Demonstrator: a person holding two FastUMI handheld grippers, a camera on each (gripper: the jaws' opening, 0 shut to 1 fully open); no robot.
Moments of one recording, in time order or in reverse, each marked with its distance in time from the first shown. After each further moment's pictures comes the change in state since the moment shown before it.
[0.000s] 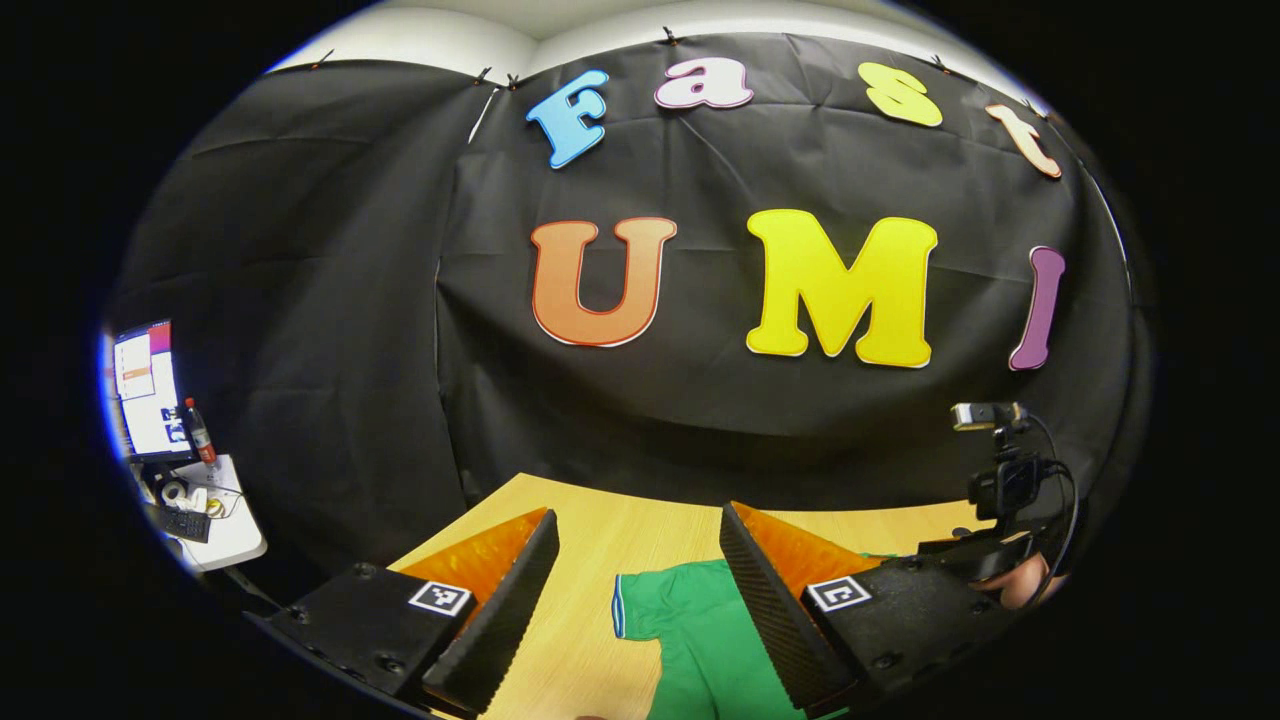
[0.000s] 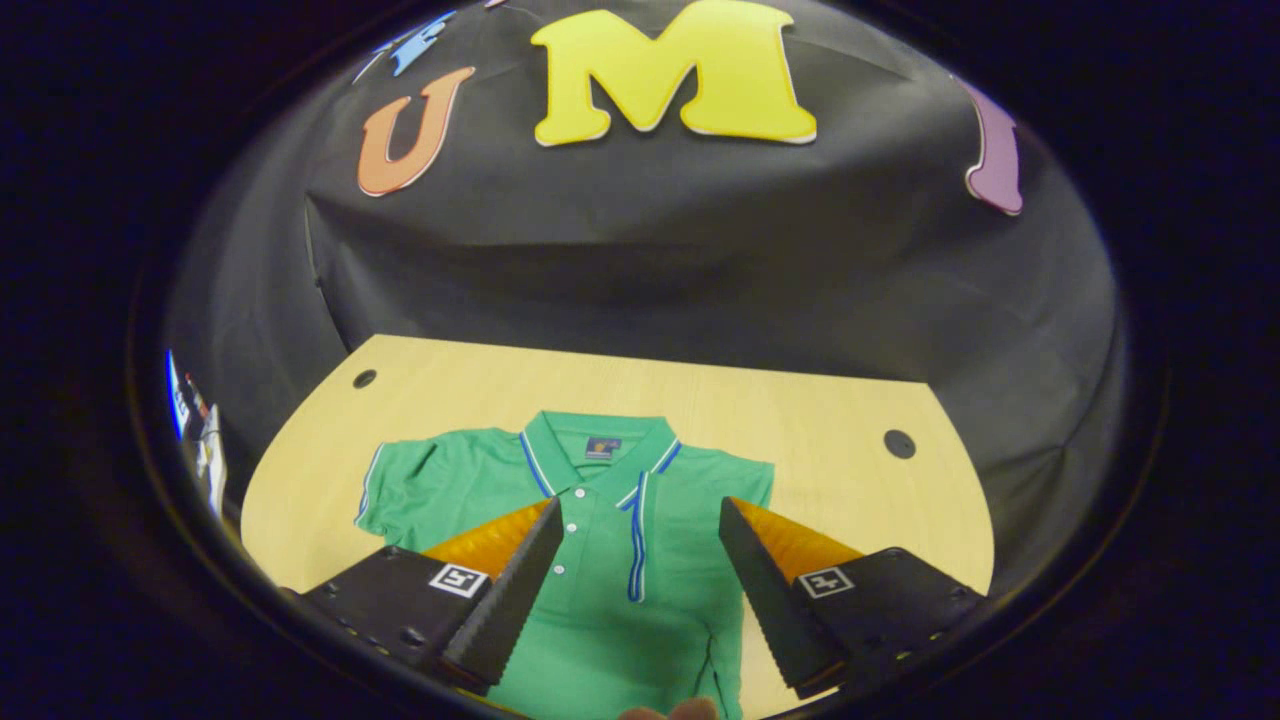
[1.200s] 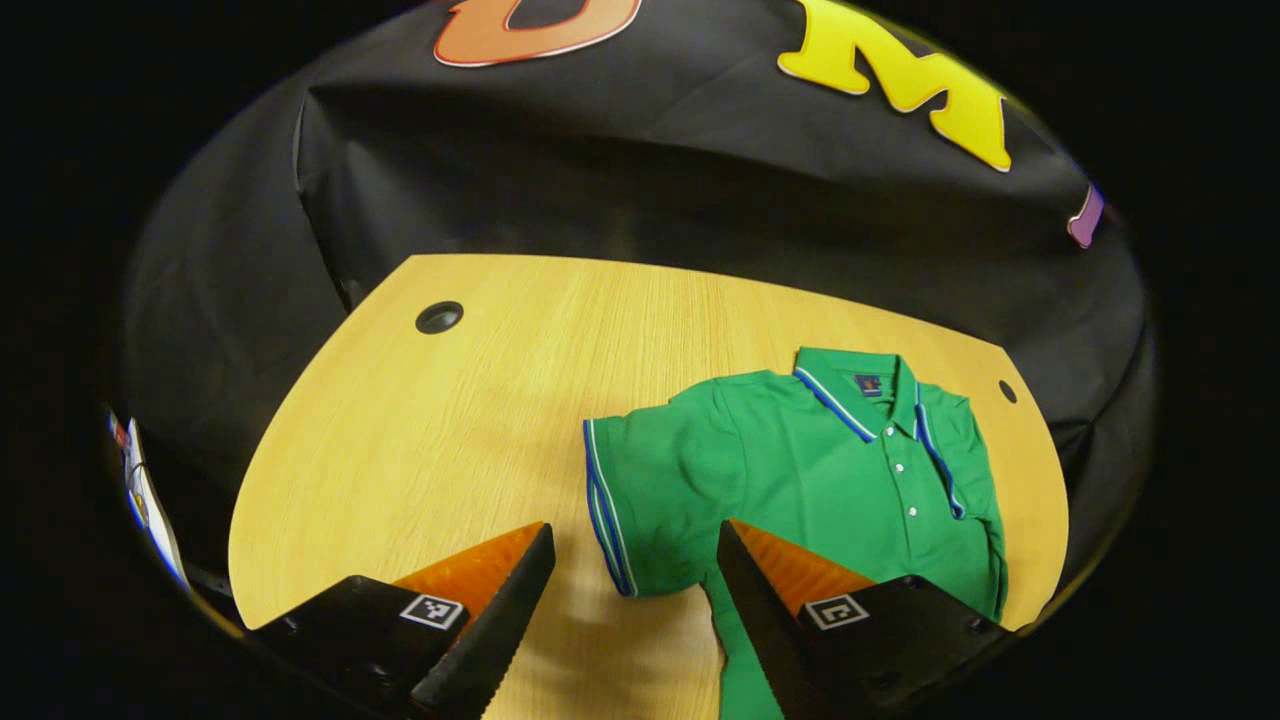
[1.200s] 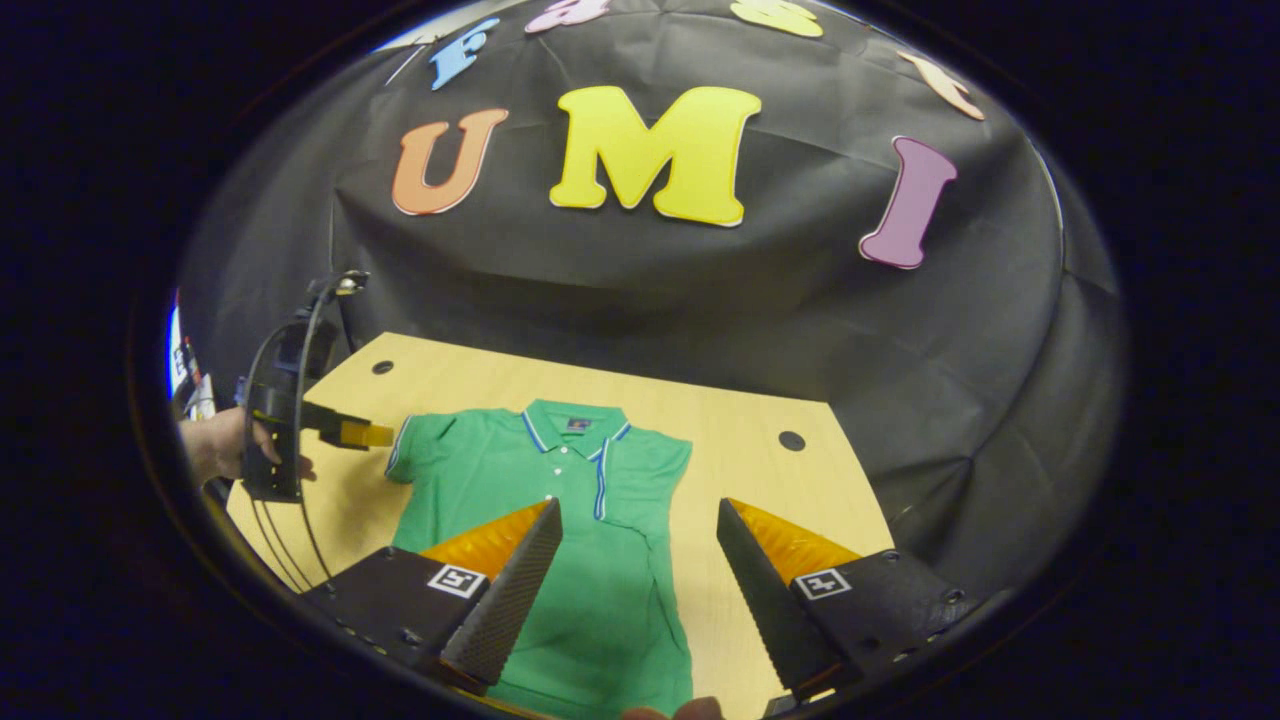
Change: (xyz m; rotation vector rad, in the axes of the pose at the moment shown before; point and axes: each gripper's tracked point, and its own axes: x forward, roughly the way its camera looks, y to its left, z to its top) left arm 0.155 0.021 -0.229 0.043 0.729 -0.178; right arm -0.171 -0.012 -0.039 -0.064 -0.050 -0.108
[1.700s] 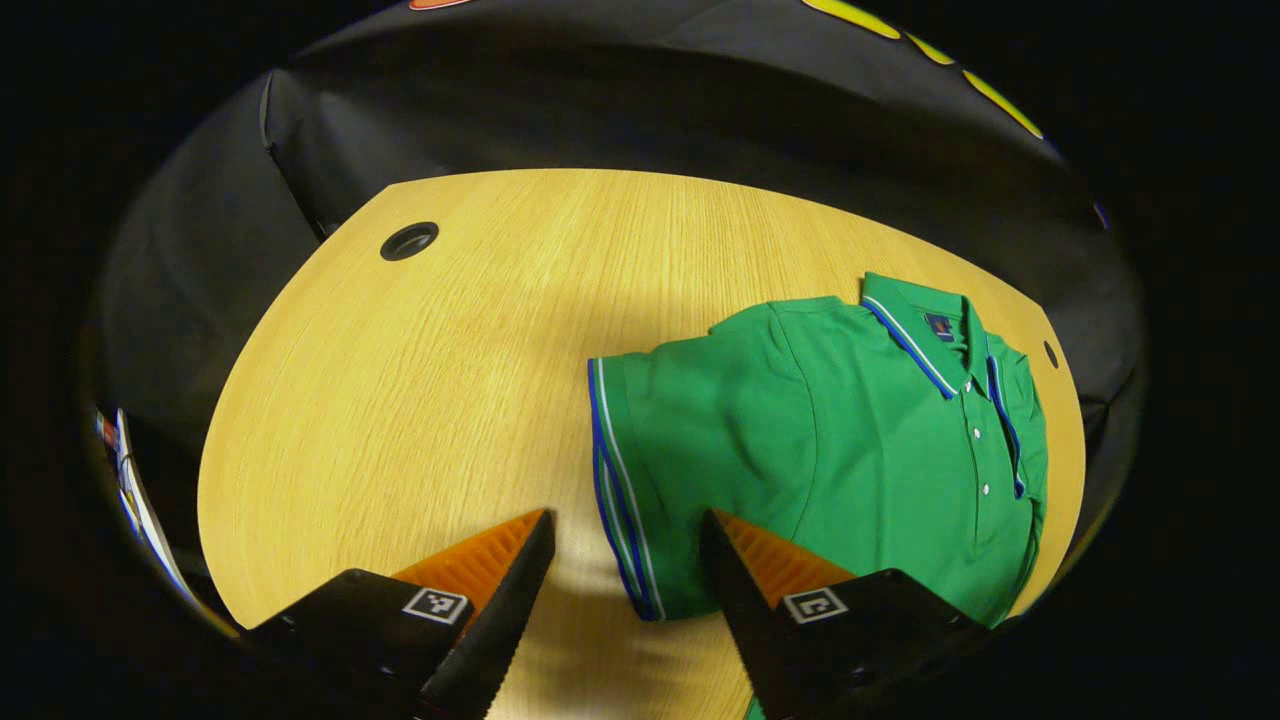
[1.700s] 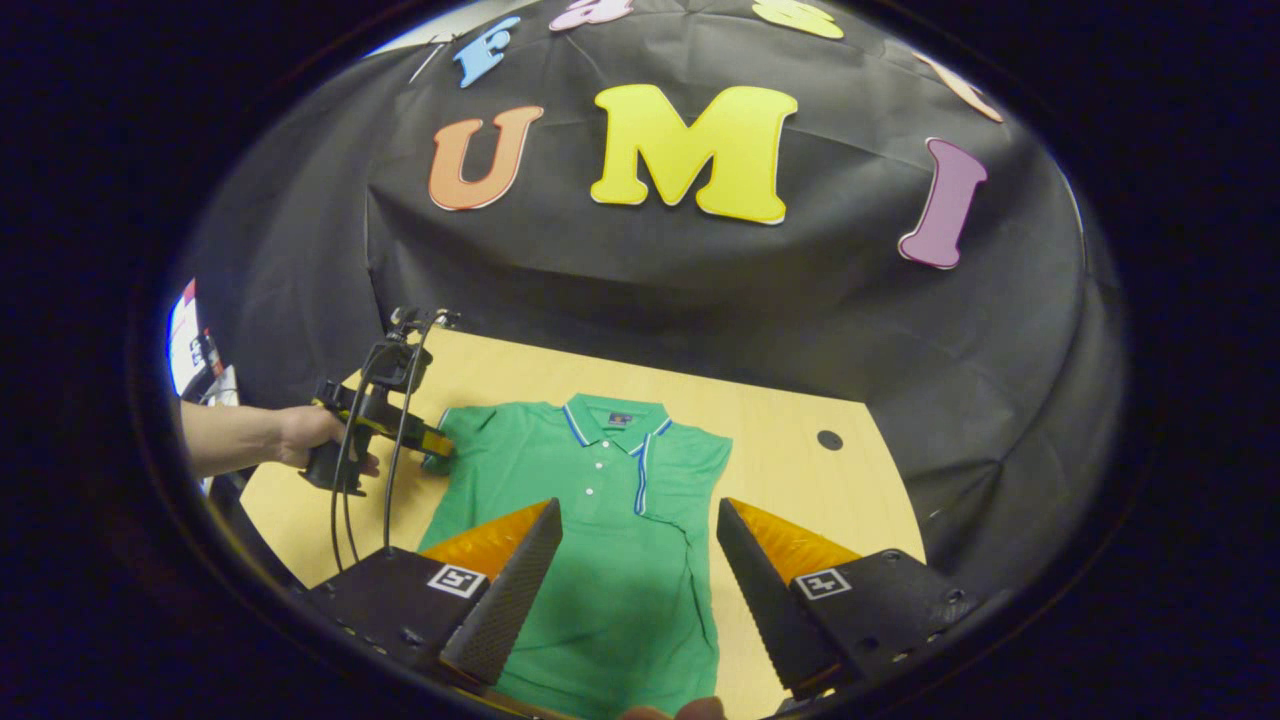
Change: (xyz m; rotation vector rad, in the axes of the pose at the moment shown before) left arm 0.048 0.015 -0.030 0.008 0.173 0.072; right arm 0.002 0.024 -0.008 -0.008 0.005 0.092
